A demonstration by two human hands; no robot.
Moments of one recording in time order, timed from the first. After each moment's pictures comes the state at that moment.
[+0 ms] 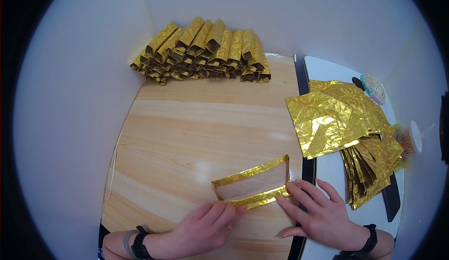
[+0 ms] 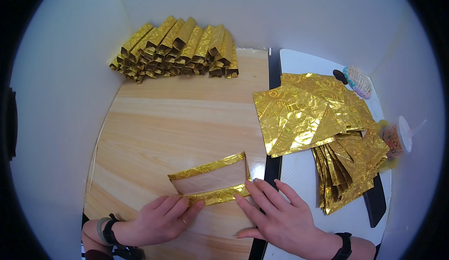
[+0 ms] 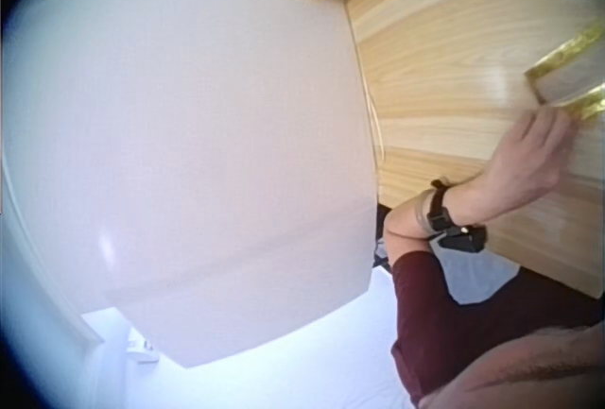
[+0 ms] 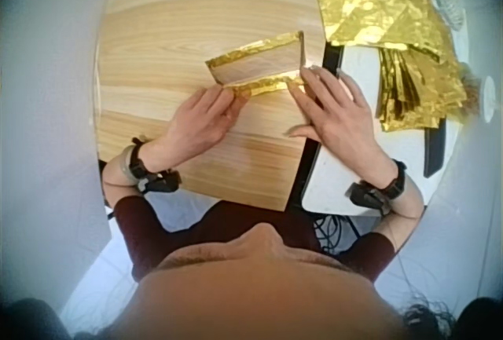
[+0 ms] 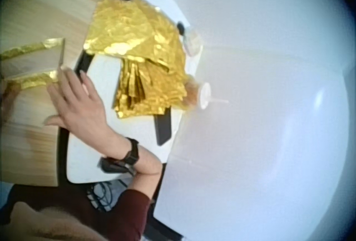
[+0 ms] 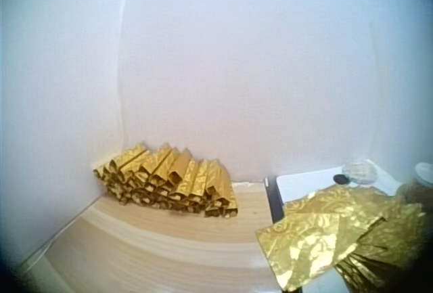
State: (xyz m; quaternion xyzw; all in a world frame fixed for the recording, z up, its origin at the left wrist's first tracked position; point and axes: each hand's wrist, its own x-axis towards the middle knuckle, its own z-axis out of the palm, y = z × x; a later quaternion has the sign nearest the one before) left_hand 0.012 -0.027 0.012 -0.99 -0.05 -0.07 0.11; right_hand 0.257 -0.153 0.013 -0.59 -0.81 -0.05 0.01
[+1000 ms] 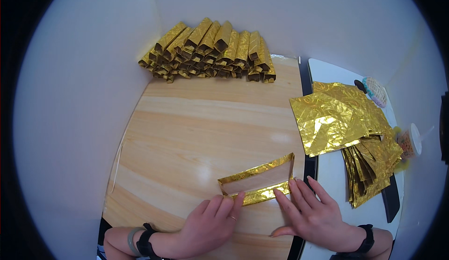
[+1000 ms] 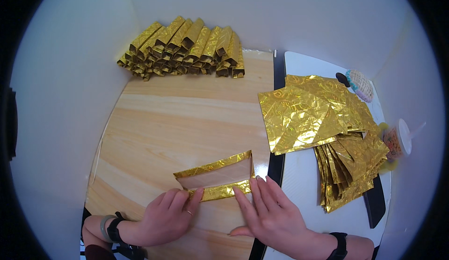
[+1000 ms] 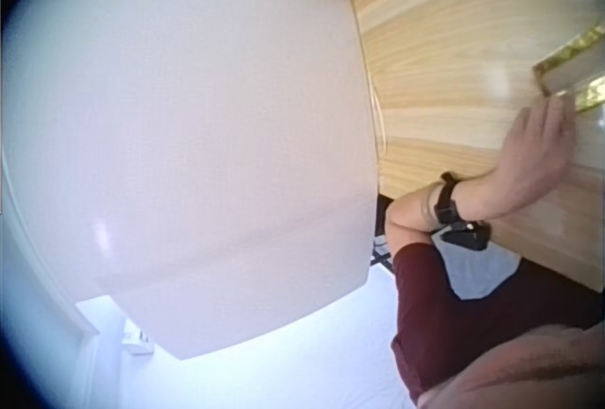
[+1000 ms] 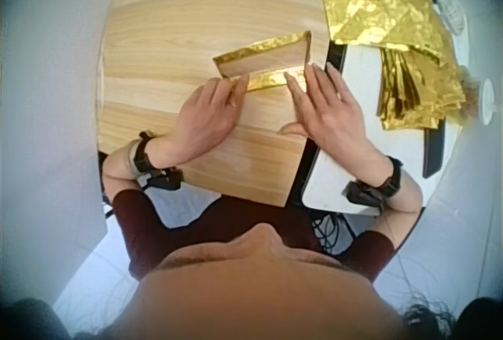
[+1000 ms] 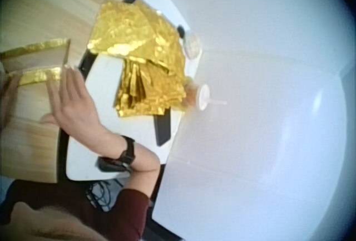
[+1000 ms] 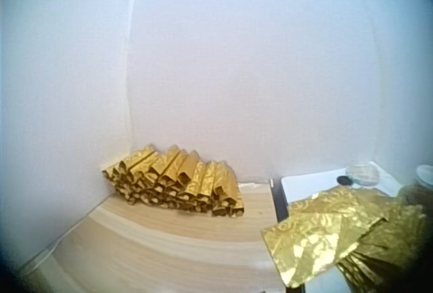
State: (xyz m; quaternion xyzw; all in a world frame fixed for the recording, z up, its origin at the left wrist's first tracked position) left_hand 0.015 -0.045 0.010 -0.98 -0.16 -0.08 0.13; right_hand 0.241 -0.147 0.019 -0.56 -0.82 -0.10 0.00
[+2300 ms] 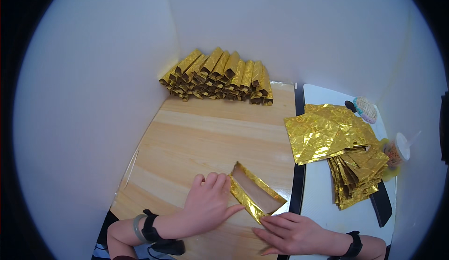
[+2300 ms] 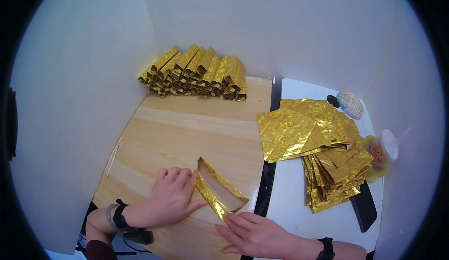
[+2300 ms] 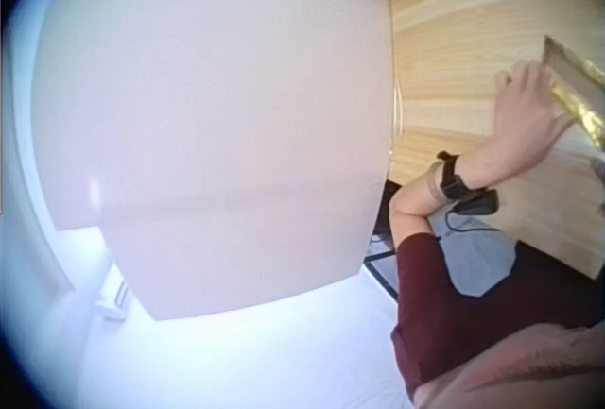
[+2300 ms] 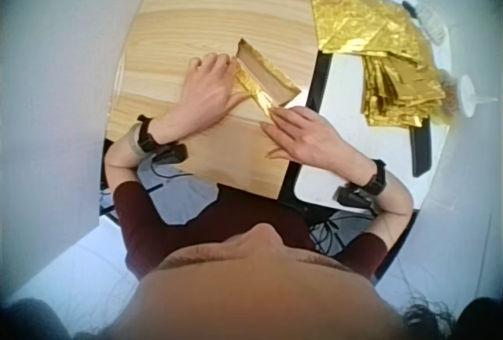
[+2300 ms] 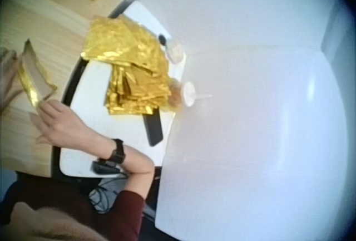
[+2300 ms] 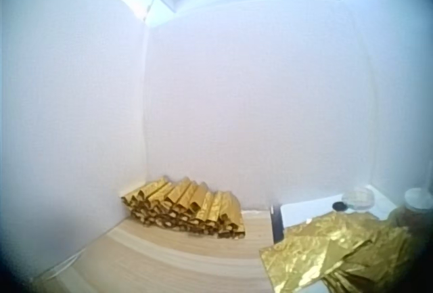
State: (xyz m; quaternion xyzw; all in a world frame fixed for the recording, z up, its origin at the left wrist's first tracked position) left_hand 0.021 -0.031 0.019 -0.96 -0.26 -0.07 0.04; right_hand 0.231 -0.174 0.004 -0.40 -0.90 0.02 0.17
